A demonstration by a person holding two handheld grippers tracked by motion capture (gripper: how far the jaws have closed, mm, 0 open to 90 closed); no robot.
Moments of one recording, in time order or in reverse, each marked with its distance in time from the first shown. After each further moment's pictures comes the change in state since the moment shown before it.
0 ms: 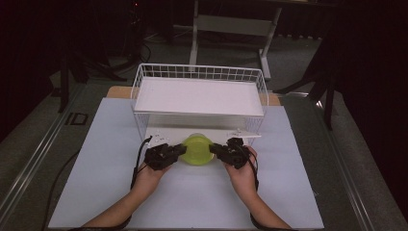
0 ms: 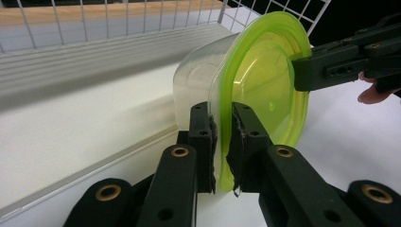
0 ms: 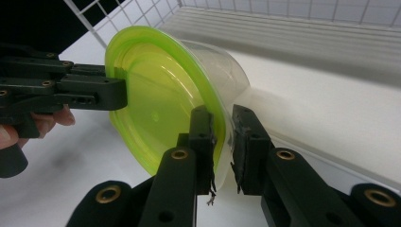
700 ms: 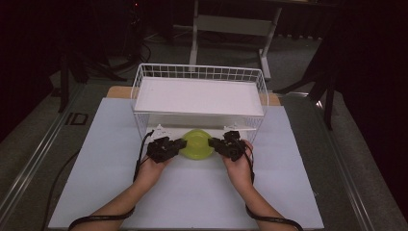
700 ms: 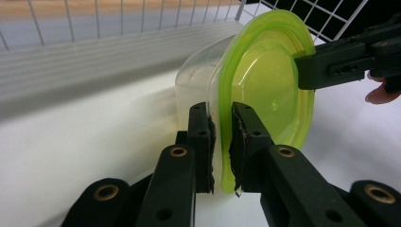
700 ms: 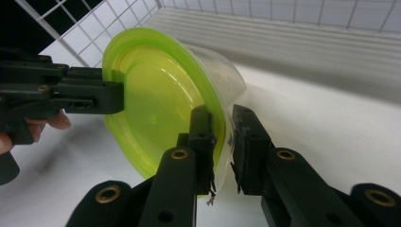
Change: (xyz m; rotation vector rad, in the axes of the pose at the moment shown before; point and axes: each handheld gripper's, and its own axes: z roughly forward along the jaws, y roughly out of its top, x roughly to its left) left arm 0.020 0.006 0.021 0.013 0.011 -0.003; right arm -0.014 0.012 0.023 0.012 -0.042 0.010
